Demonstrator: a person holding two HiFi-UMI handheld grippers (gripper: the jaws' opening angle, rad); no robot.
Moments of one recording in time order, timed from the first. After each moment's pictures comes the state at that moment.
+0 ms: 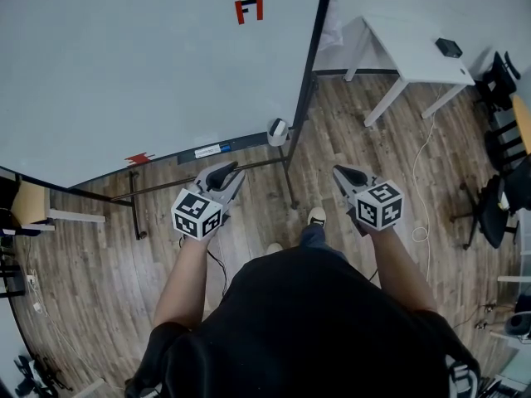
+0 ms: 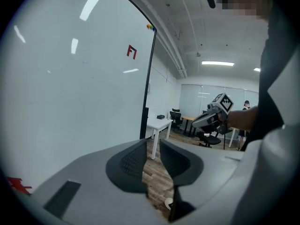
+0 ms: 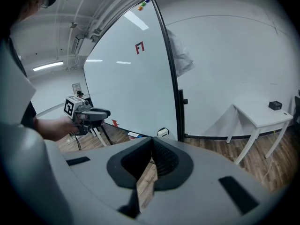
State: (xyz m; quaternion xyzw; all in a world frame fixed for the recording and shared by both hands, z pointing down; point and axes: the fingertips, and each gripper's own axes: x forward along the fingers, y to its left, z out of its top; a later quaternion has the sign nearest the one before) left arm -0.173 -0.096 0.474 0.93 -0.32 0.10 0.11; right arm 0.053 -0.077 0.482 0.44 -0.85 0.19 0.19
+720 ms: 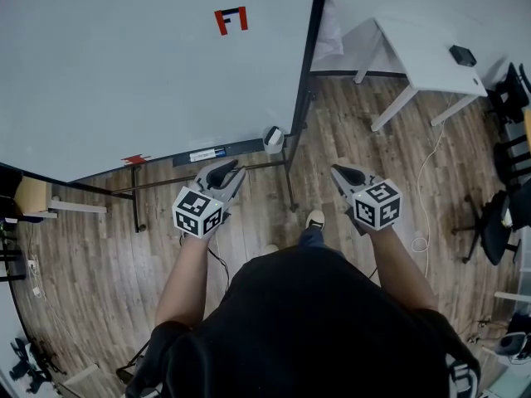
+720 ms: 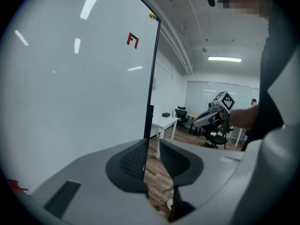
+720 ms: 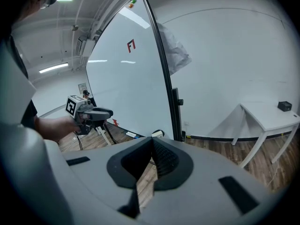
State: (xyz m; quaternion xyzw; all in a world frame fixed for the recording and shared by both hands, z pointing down) left arm -0.137 -0.137 0.480 0.92 -0.35 0.12 0.12; right arm 0.081 -0.129 0.490 0.40 -0.87 0.20 0.20
